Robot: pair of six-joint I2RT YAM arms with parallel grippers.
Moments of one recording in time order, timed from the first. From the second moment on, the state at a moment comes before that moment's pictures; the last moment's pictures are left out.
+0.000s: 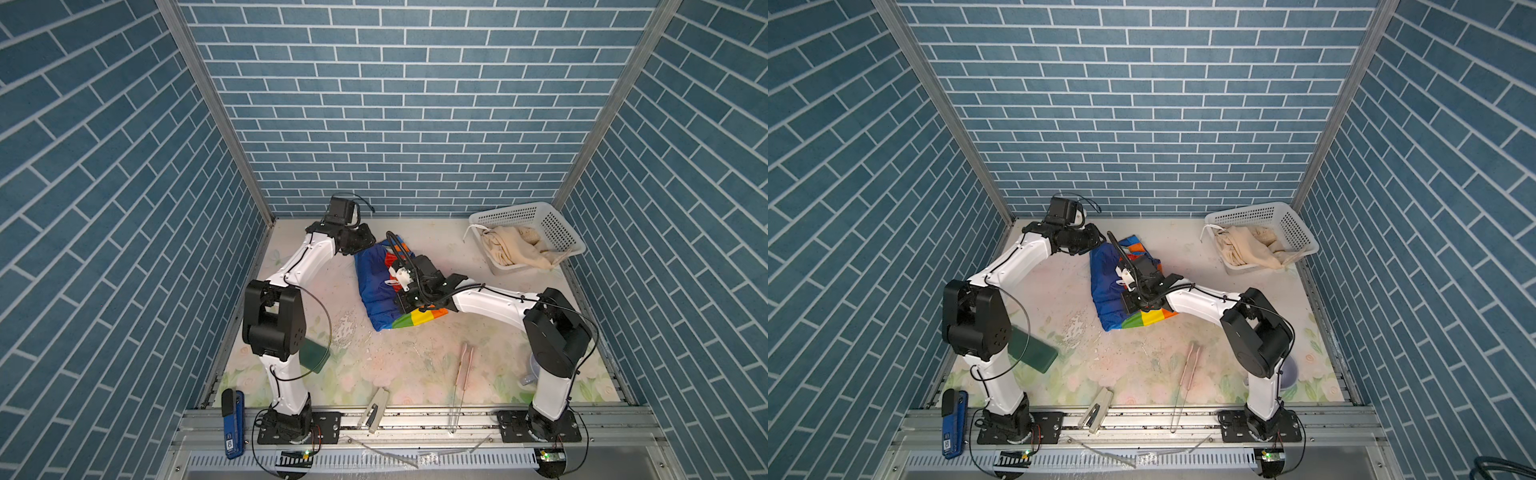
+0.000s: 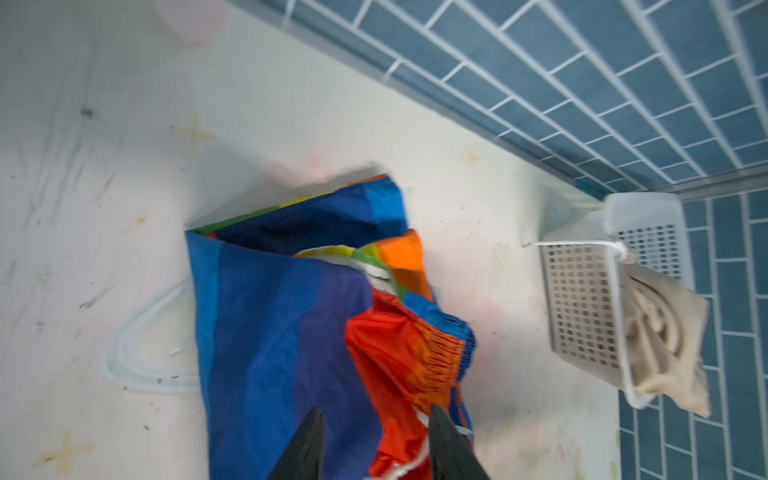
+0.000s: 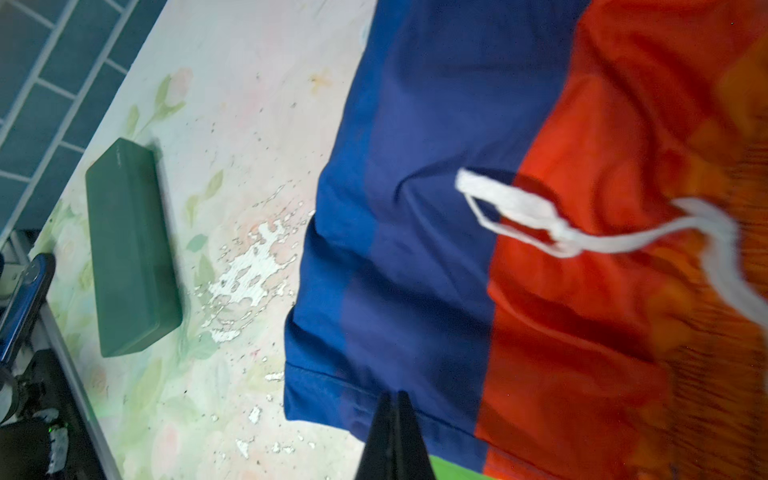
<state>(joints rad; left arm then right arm) -0.22 1.92 1.58 -0.55 0.28 -0.60 0.88 1.89 1.30 -0.30 -0.25 0.25</state>
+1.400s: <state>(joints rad) -0.14 1.83 1.49 -0.61 0.11 -0.61 0.92 1.74 1.26 -0.40 -0.27 0.21</state>
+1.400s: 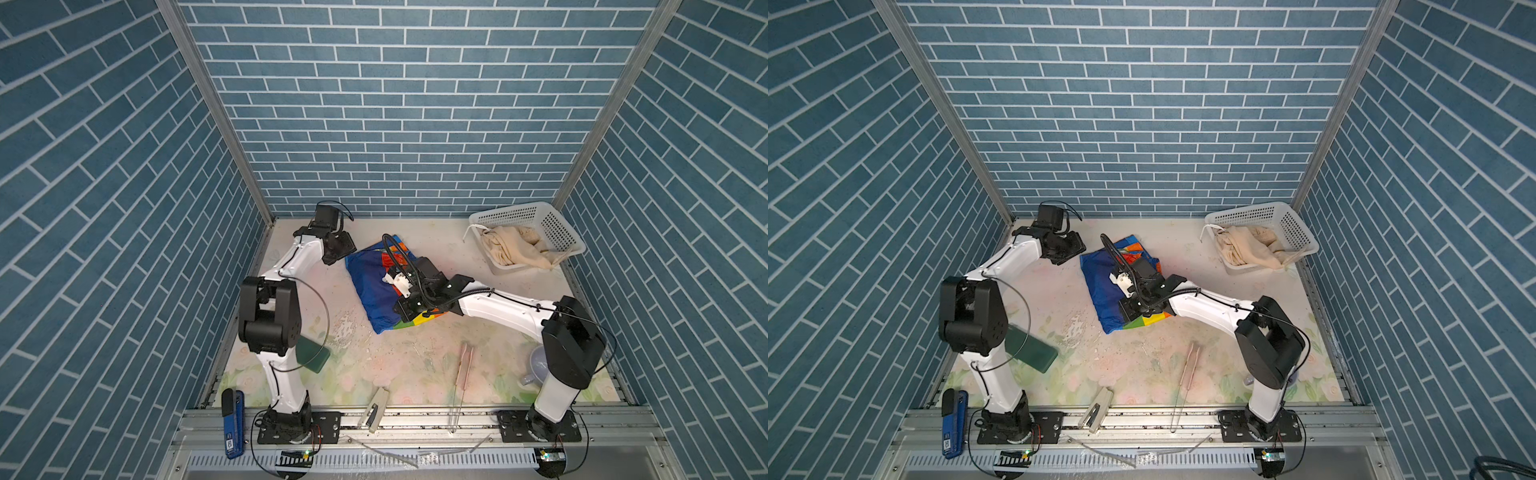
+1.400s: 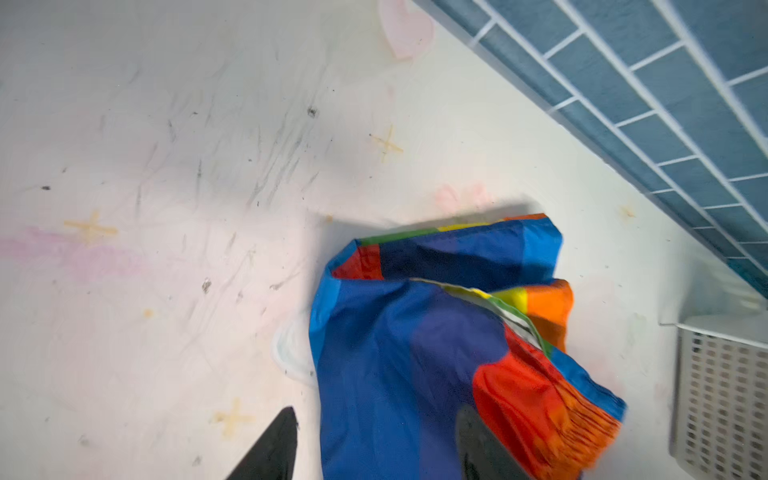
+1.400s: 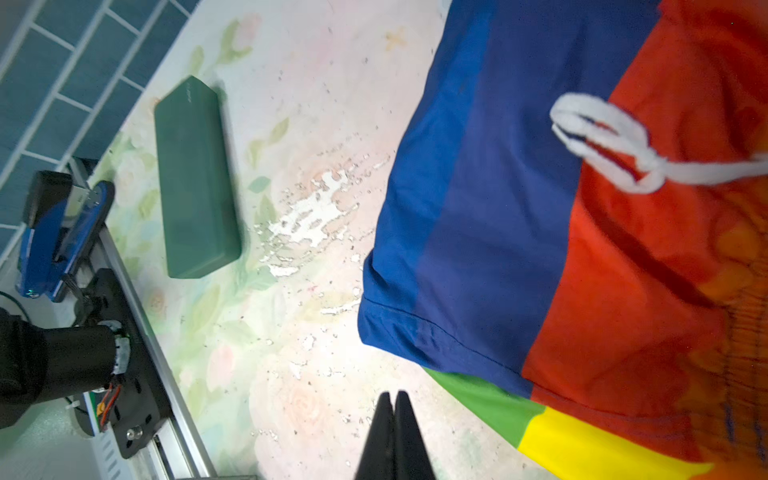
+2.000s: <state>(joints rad) -0.17 1.73 1.10 -0.25 0.35 -0.76 0.94 2.00 1.33 -0.32 -0.30 0.18</state>
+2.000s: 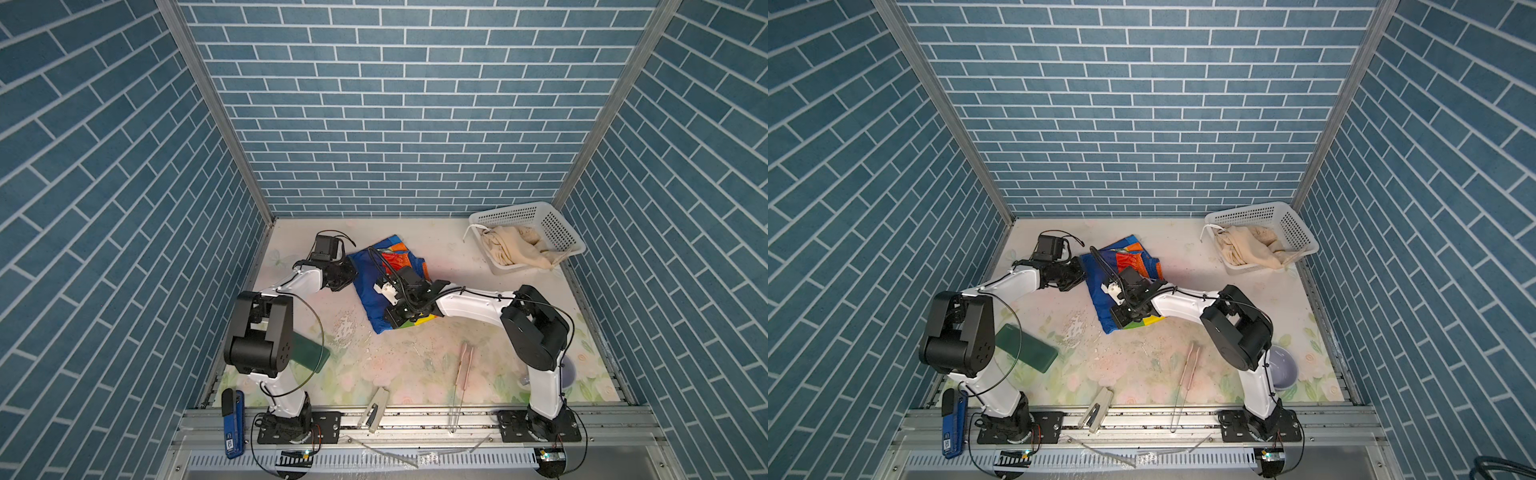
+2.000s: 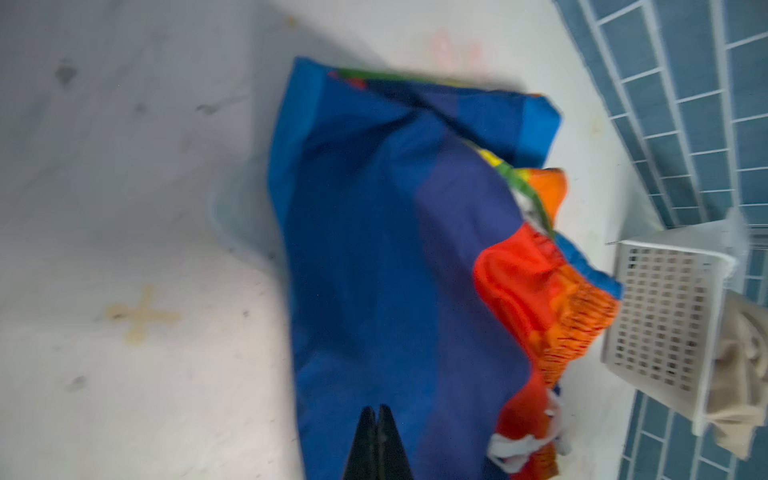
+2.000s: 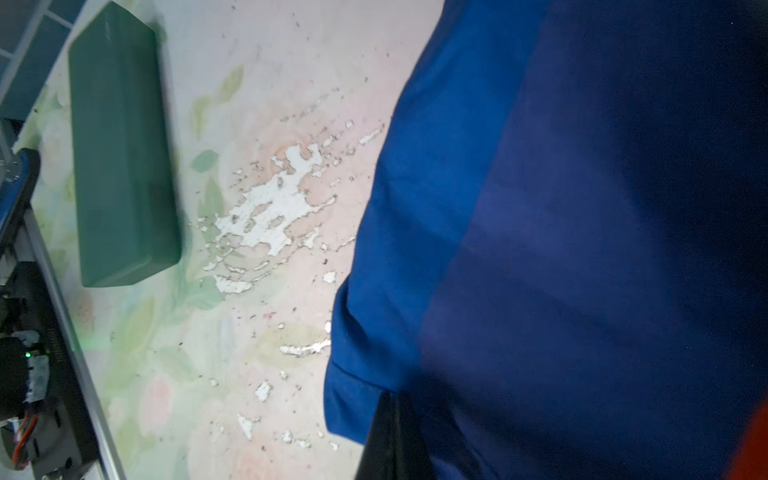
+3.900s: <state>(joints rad) -0.21 1.78 0.86 0.09 0.39 -0.81 0.64 1.44 1.05 -0.31 -0.12 0.27</state>
